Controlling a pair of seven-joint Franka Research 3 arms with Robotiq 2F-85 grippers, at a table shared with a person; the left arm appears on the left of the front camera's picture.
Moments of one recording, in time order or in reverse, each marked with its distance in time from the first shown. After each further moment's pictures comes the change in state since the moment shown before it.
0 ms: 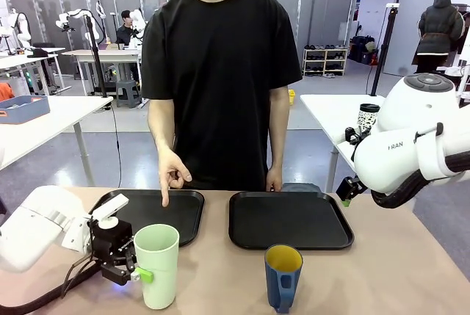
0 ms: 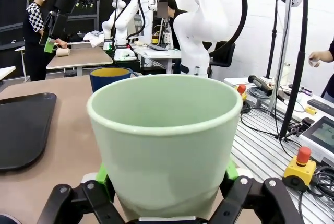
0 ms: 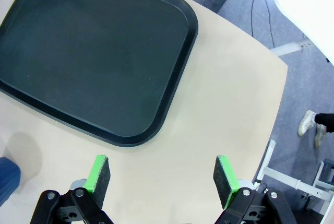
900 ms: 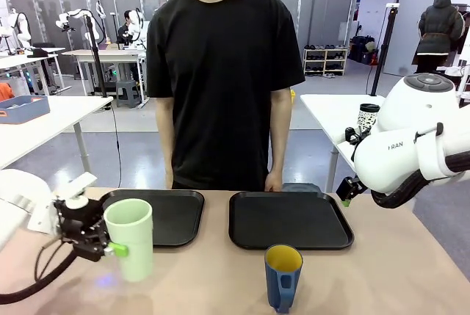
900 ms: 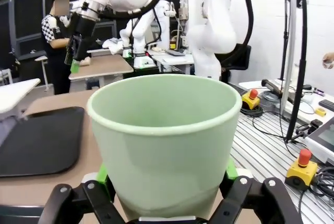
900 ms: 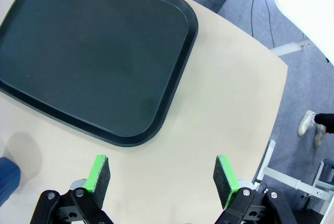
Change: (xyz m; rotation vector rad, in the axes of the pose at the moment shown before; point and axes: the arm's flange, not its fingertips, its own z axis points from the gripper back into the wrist) left arm 0.054 -0.024 0.065 0.111 -0.019 -0.083; right arm 0.000 0.000 0.000 0.000 0.000 0.000
